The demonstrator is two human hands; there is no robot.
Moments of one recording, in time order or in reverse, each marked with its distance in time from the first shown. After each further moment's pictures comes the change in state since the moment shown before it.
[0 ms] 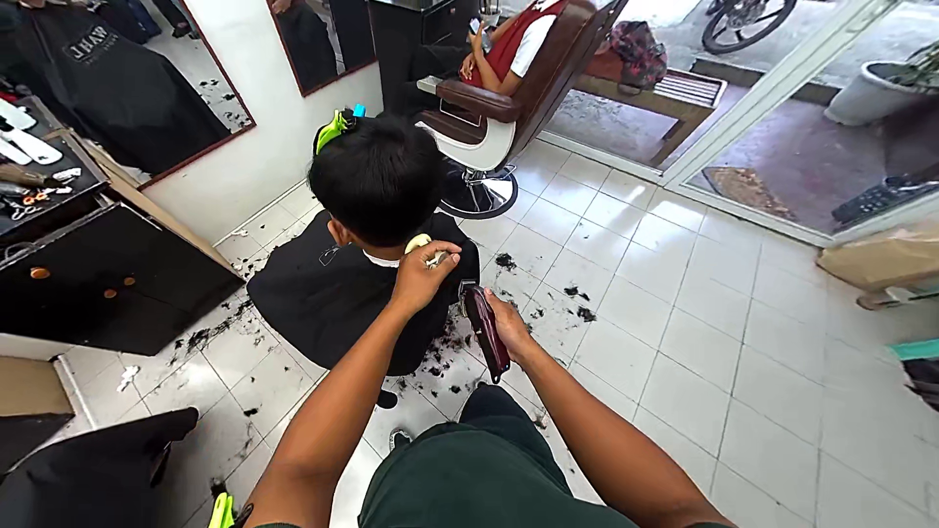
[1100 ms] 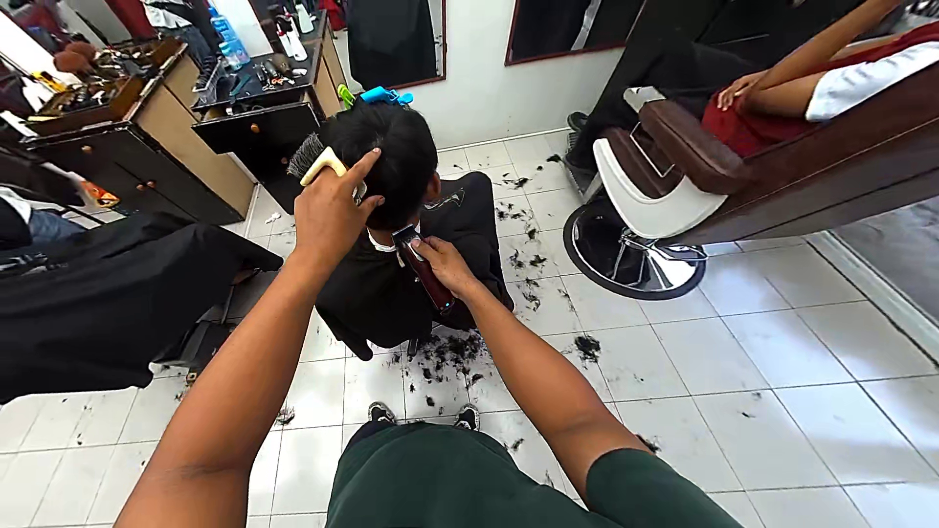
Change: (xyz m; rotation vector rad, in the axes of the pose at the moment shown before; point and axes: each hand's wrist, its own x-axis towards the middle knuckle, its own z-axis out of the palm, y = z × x) left_hand 0.019 0.121 0.021 1.304 0.894 -0.334; right_hand 0.160 -0.107 0.025 -0.471 -1.021 -0.289
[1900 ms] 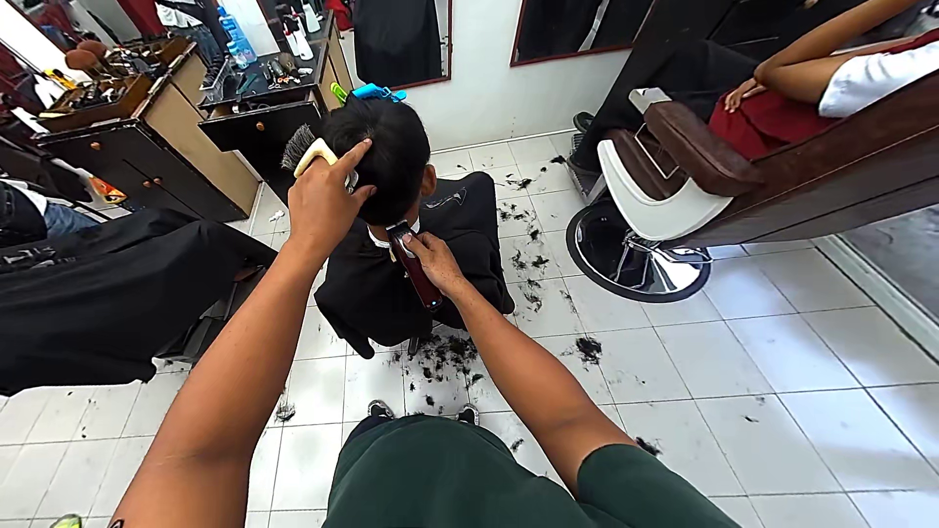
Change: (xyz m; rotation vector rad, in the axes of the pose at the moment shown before) left_hand 0.007 -0.007 -0.006 -0.016 -0.023 -0.075; right_hand 0.001 0.000 0.019 -0.013 0.064 -0.010
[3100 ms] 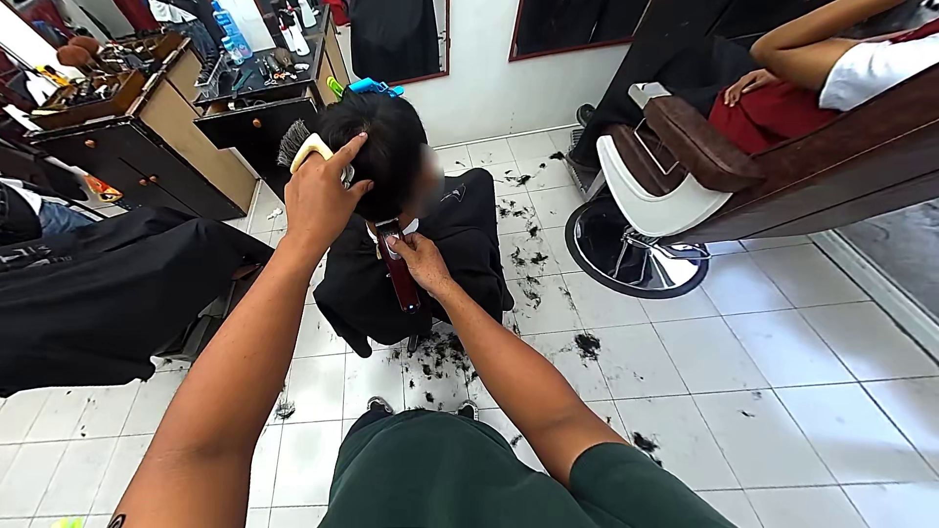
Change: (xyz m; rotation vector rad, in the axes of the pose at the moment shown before) left_hand 0.002 -0.003 0.001 -0.007 -0.004 -0.019; right_hand 0.003 -0.006 0.022 0.039 0.020 0.009
